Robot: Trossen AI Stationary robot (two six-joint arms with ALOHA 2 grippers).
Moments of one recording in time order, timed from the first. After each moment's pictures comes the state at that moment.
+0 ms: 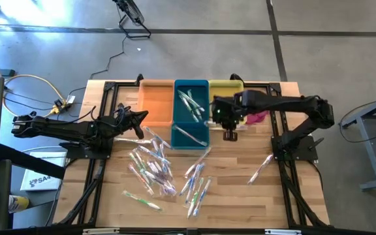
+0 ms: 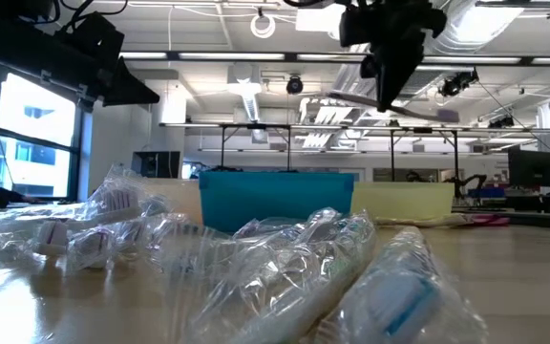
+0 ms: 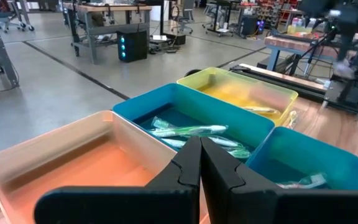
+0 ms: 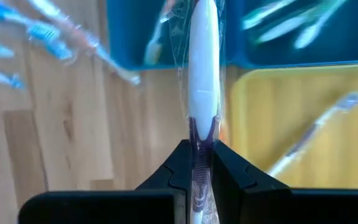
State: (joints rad) left arm 0.00 0.56 0.24 0.21 -0.66 -0.19; right arm -0.17 1.55 1.41 -1.15 0.03 -0.08
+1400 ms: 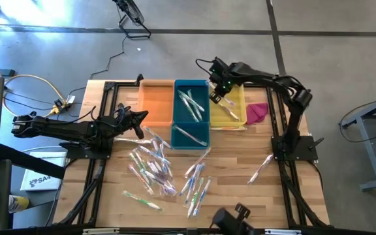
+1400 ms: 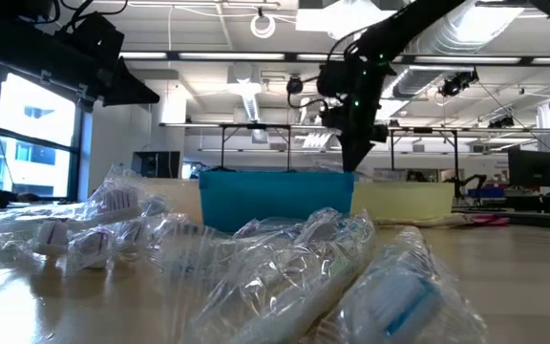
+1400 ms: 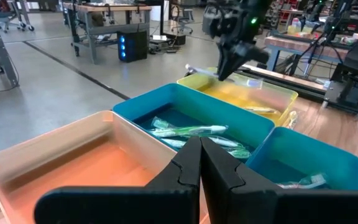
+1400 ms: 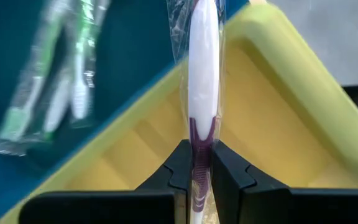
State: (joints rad) left arm 0.00 0.56 0.24 0.21 -0.66 -0.19; right arm -0.68 1.87 1.48 -0.86 0.02 0.06
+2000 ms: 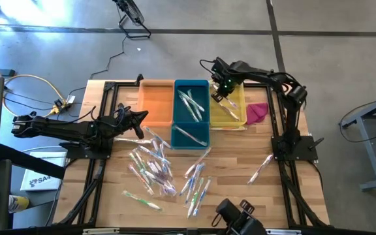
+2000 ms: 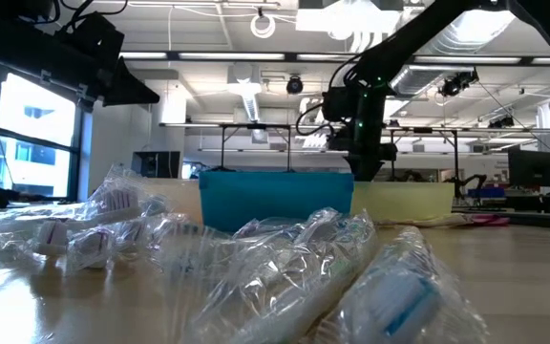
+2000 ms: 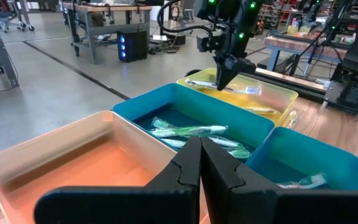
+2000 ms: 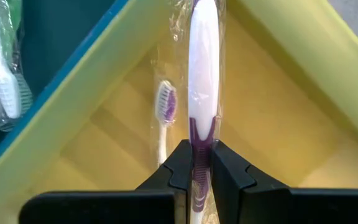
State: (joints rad) left arm 0.00 0.56 0.24 0.21 -0.66 -0.19; right arm -0.76 1.95 1.48 -0.89 -0.02 0.09
